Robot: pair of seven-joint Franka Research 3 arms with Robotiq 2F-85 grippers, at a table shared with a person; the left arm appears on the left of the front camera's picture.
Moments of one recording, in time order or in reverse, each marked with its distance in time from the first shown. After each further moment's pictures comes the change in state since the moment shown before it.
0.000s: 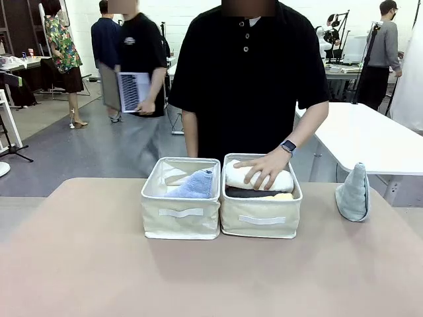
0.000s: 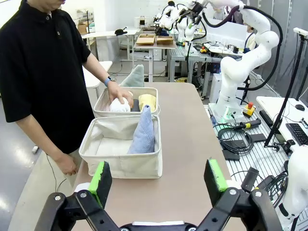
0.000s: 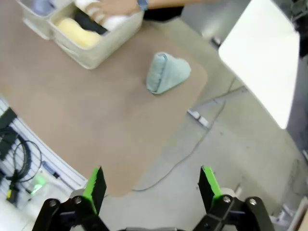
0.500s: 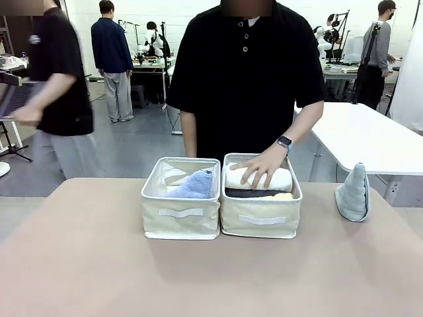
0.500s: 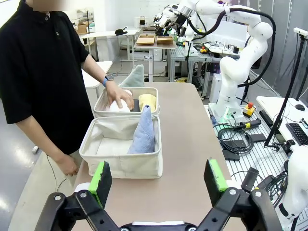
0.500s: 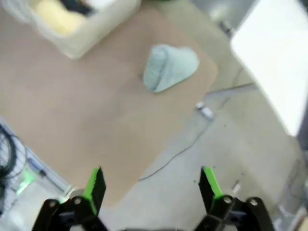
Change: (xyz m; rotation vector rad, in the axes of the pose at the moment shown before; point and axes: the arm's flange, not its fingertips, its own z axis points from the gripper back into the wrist) left arm 0.000 0.000 0.000 0.001 0.000 0.001; right arm 0.028 -0.014 -0.087 0.068 0.093 0.085
